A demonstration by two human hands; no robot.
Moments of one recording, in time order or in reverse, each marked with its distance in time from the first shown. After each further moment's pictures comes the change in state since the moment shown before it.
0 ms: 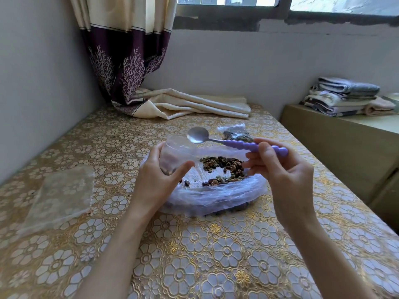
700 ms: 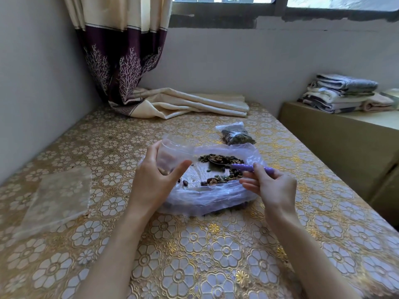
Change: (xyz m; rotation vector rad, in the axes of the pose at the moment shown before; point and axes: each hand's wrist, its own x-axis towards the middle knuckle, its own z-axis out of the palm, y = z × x) left_hand 0.001 0.000 0.001 0.035 0.027 0.048; right_hand 0.002 0.042 -0.006 -0.083 0.229 0.382
